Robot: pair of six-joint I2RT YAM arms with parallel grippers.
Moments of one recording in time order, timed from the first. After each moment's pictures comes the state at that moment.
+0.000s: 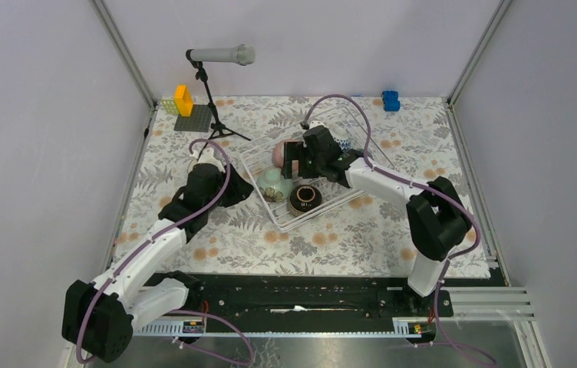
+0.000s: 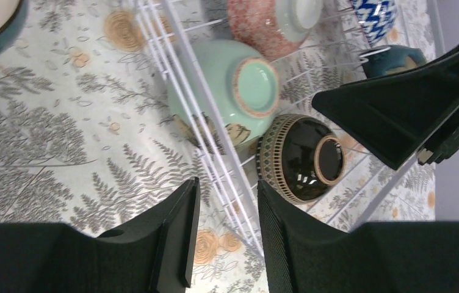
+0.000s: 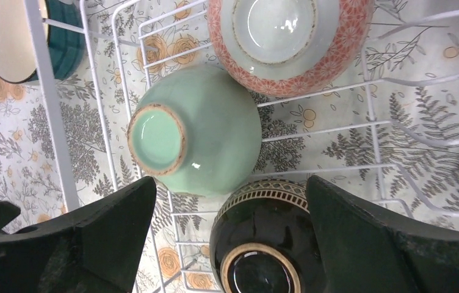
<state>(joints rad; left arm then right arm) -0.41 1.01 0.68 -0.23 0.04 -0.71 0.69 1.76 1.29 -0.26 0.01 0.50</state>
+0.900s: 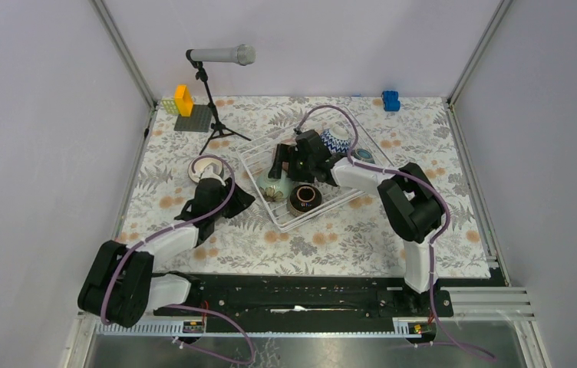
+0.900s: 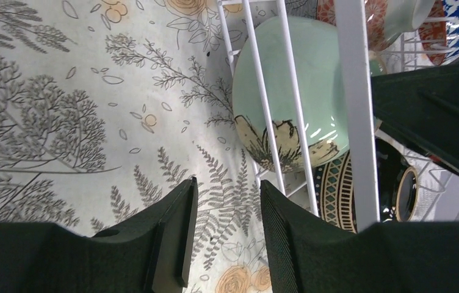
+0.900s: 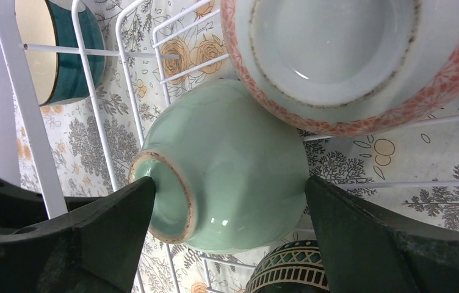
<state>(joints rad) -0.33 1.19 0.40 0.20 0.08 -0.82 0.67 2.00 1.35 -0.08 -0.15 0.68</state>
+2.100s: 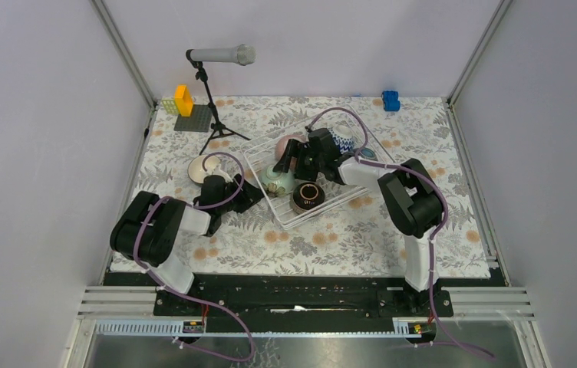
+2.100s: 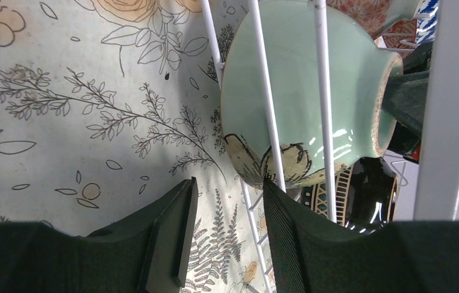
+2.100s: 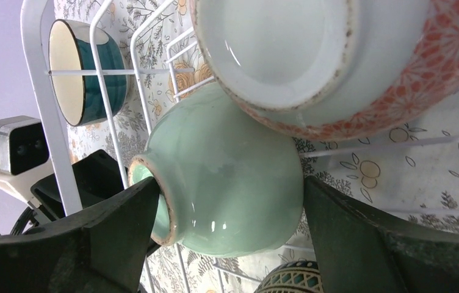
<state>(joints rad) -0.28 1.63 0.41 0.71 0.33 -0.94 0.60 2.03 1.29 0.08 -0.30 0.79</state>
